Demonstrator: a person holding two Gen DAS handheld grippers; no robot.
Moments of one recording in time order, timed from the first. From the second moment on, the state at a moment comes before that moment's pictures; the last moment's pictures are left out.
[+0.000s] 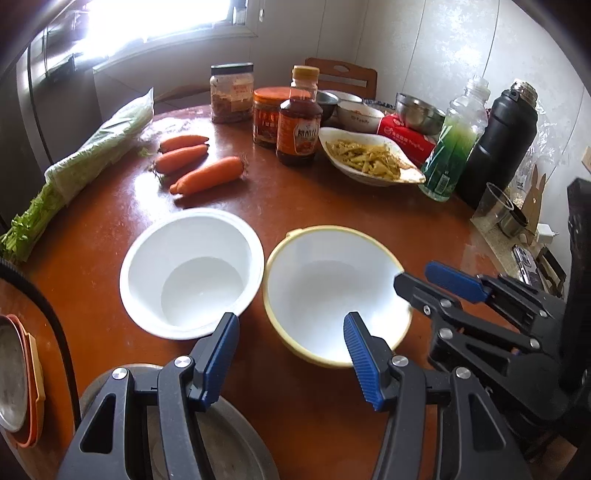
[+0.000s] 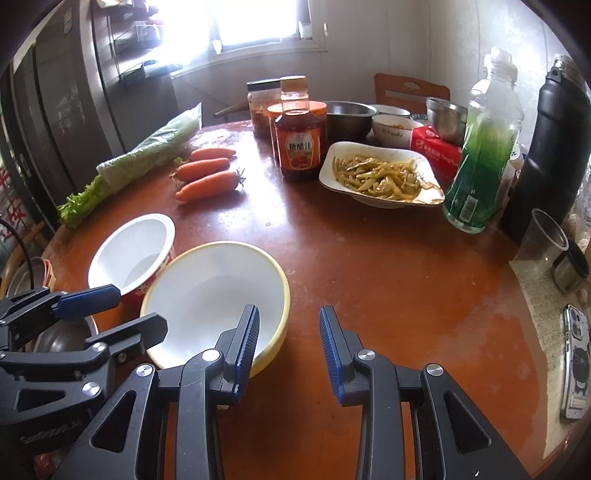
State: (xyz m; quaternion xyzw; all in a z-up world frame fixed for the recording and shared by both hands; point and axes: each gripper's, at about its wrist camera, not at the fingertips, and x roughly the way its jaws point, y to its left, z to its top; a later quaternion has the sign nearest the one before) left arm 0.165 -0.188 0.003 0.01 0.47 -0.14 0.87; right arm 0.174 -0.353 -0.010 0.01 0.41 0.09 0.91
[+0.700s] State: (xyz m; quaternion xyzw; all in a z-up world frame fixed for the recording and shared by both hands) left arm 0.180 -0.195 -0.024 -0.01 0.51 -0.14 0.85; right arm 0.190 -0.344 -0.030 0.00 0.43 0.13 0.89
